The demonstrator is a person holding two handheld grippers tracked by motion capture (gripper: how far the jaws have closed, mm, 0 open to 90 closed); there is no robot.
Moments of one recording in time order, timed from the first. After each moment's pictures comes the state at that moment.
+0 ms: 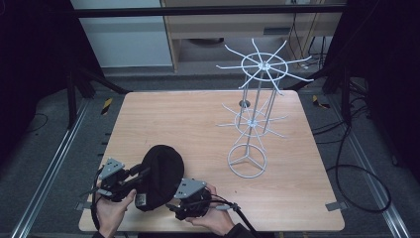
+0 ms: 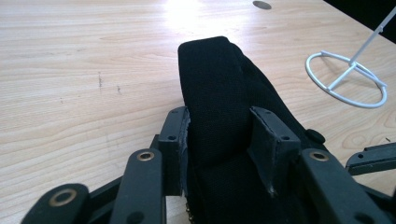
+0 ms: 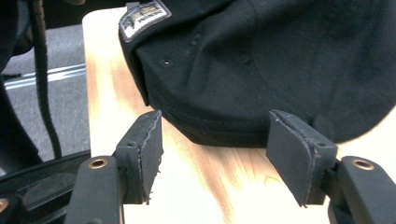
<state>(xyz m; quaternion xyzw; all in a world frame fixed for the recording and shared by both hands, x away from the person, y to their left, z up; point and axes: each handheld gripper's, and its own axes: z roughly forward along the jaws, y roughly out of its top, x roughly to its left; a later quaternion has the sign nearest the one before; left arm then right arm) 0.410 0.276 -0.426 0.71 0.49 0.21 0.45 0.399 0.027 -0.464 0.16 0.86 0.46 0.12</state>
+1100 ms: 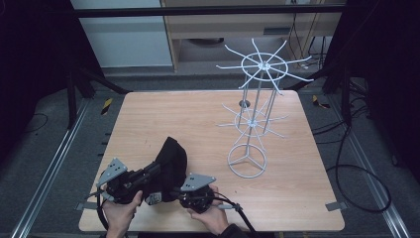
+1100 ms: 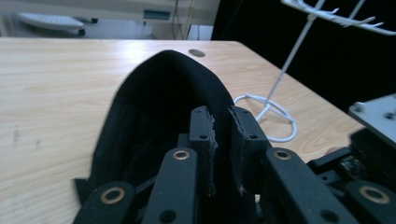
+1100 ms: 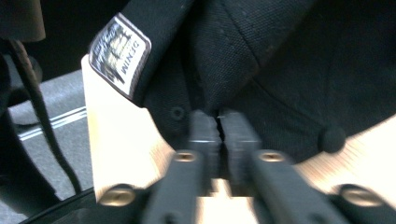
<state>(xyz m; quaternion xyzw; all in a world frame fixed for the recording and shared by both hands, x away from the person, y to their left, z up) 0.392 0.245 -0.401 0.69 0.42 0.17 0.56 0.409 0.016 -0.471 0.22 0.82 0.52 0.08</state>
